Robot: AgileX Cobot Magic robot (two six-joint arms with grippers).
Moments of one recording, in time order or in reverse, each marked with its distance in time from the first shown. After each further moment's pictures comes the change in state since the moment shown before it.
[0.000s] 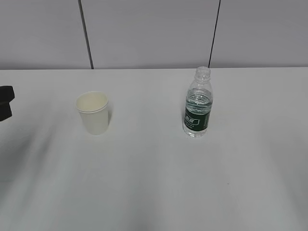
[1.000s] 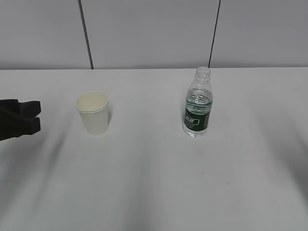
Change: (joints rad) left arm -0.069 0.197 0.000 0.011 -0.128 -0.002; right arm 0.000 0.841 0.051 -0.038 -0.829 0.018
